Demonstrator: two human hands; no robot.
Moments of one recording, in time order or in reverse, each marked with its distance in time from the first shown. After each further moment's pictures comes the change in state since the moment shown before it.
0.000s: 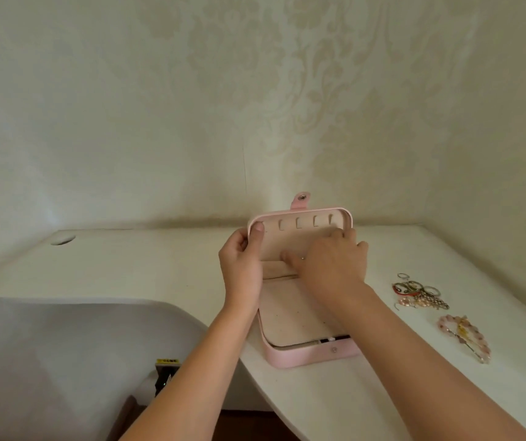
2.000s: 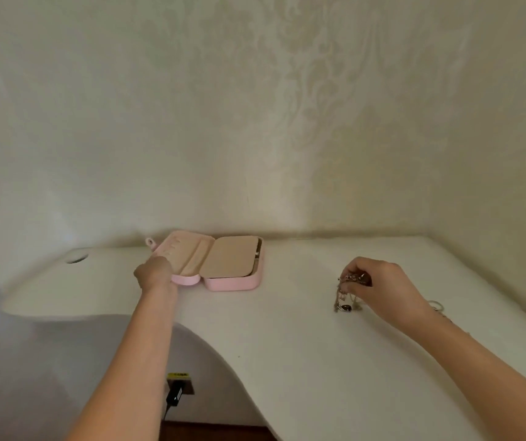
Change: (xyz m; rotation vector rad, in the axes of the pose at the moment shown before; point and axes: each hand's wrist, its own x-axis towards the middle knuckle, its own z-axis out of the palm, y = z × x) left_hand 0.118 -0.020 -0.116 0.050 0.550 -0.451; right_hand 0.004 0.097 0.016 0.728 -0.069 -0.154
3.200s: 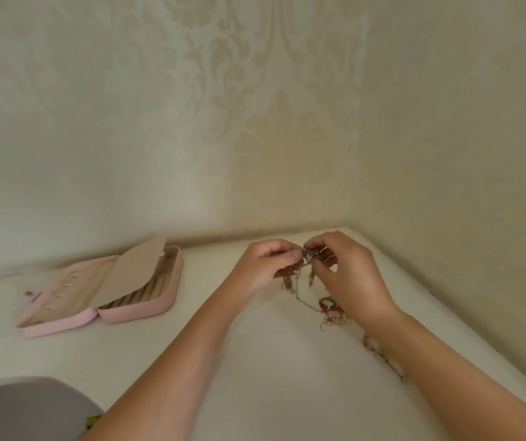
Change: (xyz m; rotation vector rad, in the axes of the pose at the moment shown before) left_hand -0.200 -0.076 0.151 0.367 -1.357 0.180; right_hand 0.004 0.039 -0.034 0.002 0.336 -0.061
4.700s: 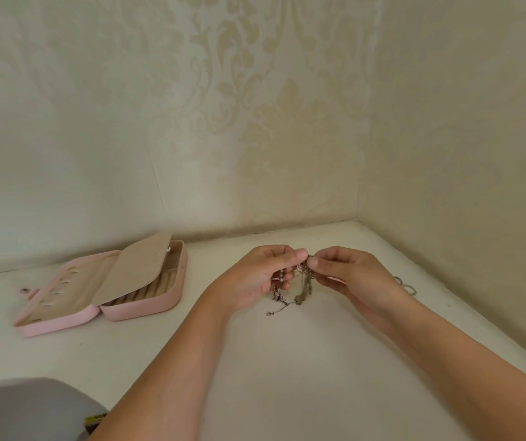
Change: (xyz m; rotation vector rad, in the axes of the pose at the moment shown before) left_hand -0.007 -0.003 -0.021 -0.100 -0.226 -0.136; right_hand -0.002 0.000 0.012 0.790 -0.208 0.546
